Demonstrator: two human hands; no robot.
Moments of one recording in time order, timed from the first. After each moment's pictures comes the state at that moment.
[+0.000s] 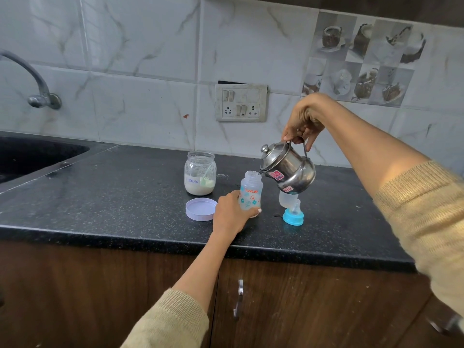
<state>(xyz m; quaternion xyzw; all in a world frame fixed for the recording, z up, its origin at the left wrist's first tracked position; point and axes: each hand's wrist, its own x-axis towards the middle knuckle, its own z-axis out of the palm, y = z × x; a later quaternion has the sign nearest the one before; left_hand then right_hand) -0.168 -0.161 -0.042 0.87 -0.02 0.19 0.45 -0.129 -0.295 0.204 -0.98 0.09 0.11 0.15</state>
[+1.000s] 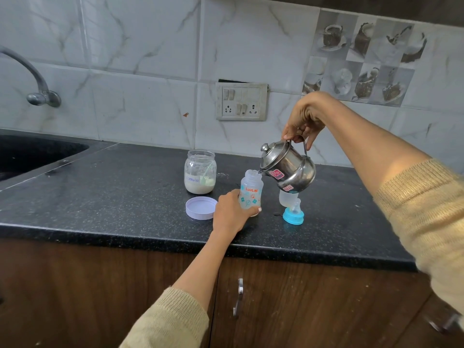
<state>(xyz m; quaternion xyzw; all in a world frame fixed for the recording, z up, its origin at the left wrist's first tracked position) -0.167 -0.161 -0.042 0.87 -0.02 0.19 0.45 -0.130 -0.294 0.204 -0.98 0.08 0.11 0.15</state>
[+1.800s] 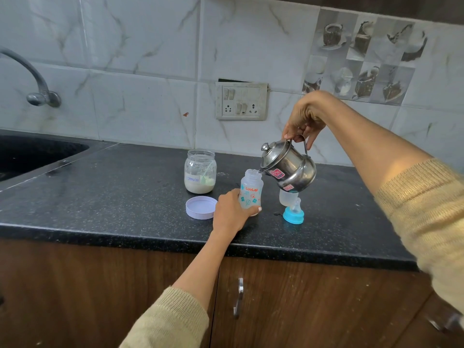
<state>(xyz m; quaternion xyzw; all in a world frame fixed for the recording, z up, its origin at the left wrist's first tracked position) -0.166 -0.161 -0.043 0.87 -0.02 0.19 0.45 -0.133 -0.293 0.203 -0.97 0.09 0.11 0.17</state>
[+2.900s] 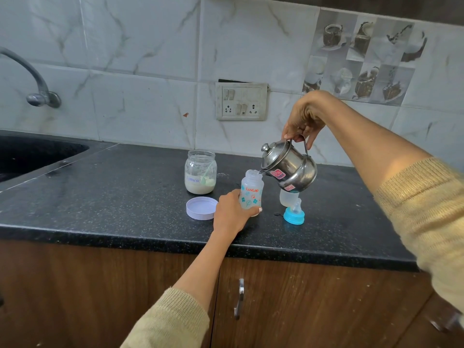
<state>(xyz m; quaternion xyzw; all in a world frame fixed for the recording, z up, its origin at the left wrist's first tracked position) -0.163 -0.161 -0.045 0.87 -0.03 0.20 0.45 -0.136 -0.291 0.205 -0.98 0.09 0.11 0.15</state>
